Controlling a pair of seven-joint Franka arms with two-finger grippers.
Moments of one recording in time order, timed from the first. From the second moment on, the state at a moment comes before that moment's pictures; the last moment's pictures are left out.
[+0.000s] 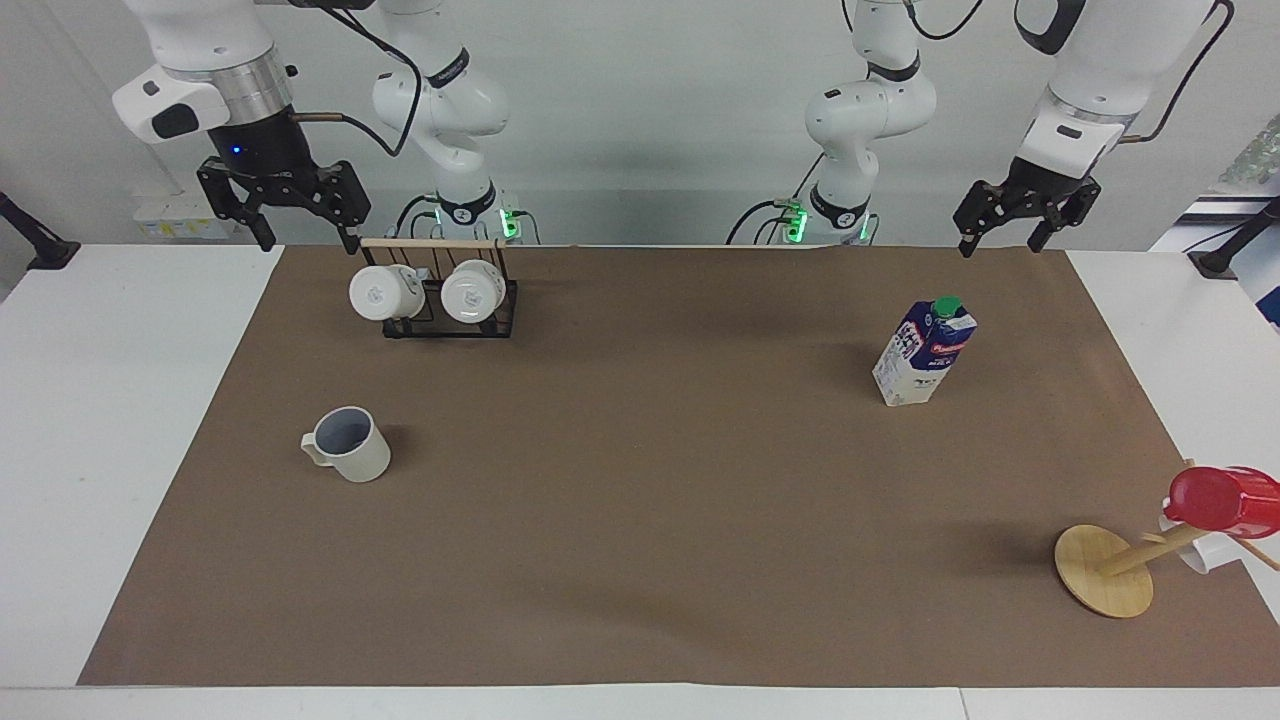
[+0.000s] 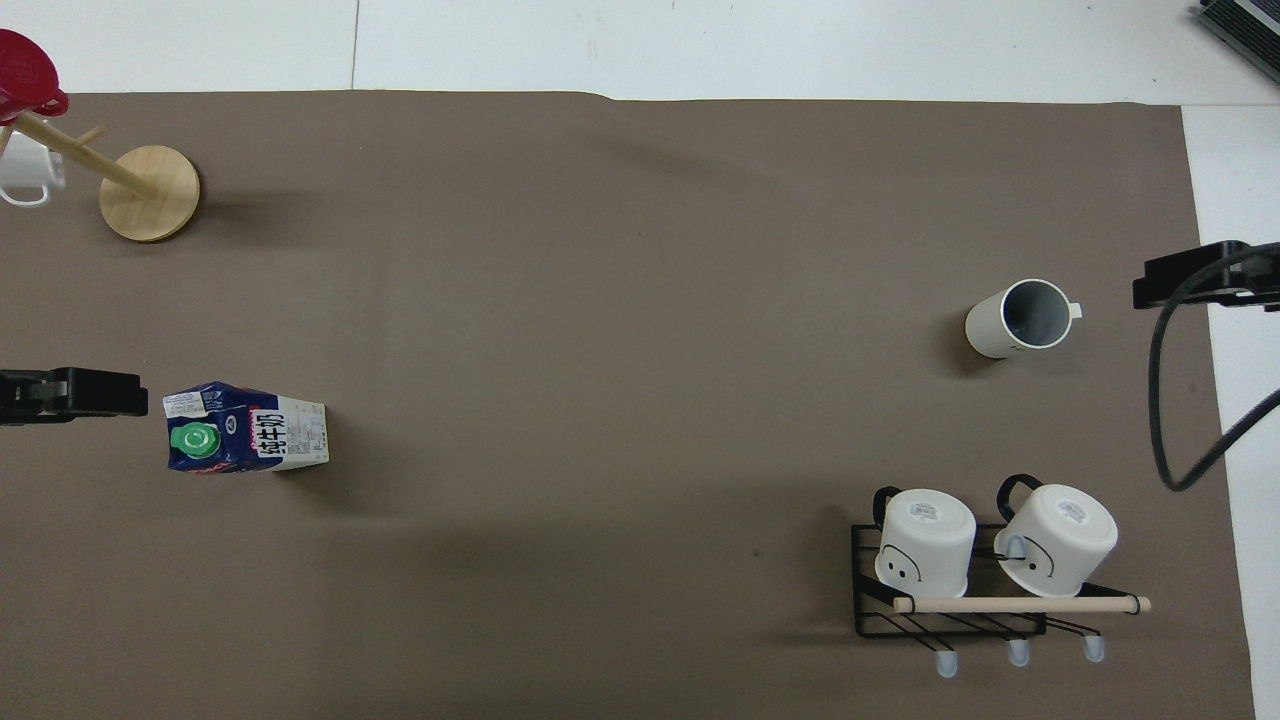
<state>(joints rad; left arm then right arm) 0.21 -0.24 -0.23 -1.86 -0.04 1.66 -0.03 -0.12 0.02 0.13 -1.43 -0.03 1.55 0.04</state>
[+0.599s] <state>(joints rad) 0.21 -0.24 -0.23 -1.86 -0.04 1.66 -0.03 -0.13 0.05 0.13 -1.65 -0.03 1.79 -0.04</state>
